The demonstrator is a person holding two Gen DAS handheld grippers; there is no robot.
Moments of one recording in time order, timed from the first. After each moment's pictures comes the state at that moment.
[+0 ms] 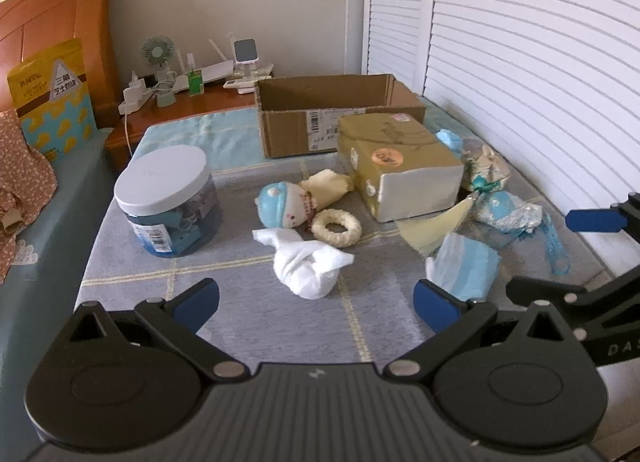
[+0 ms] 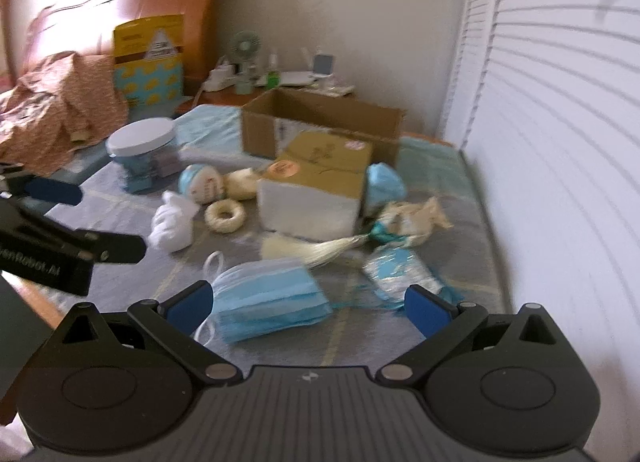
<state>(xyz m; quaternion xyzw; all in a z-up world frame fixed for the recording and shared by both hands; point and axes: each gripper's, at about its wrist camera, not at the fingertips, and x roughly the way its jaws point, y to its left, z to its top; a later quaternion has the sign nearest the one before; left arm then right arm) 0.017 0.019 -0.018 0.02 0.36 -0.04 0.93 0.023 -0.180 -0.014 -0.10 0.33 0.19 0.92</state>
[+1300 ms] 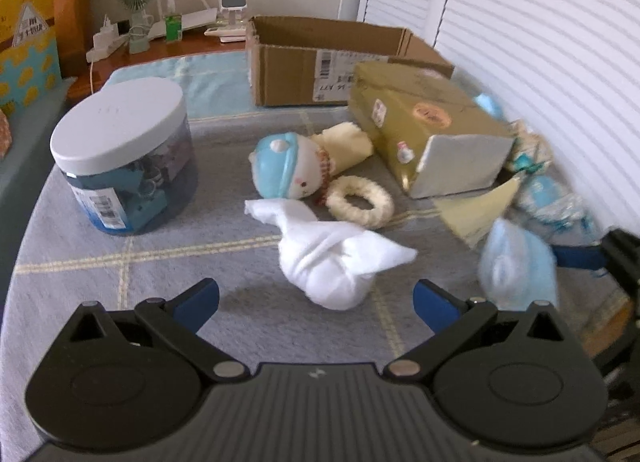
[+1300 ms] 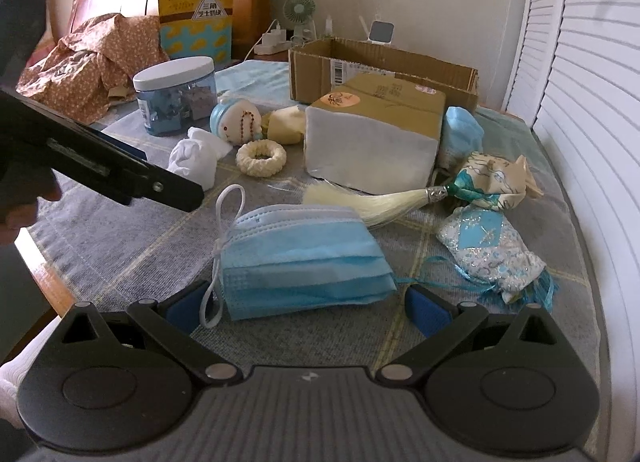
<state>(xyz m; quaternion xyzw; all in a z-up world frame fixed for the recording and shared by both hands) 0.079 0.044 -0.074 -0.01 0.41 -0.08 0.91 0.050 -0.163 -0.076 -0.12 0.35 0.25 0.89</state>
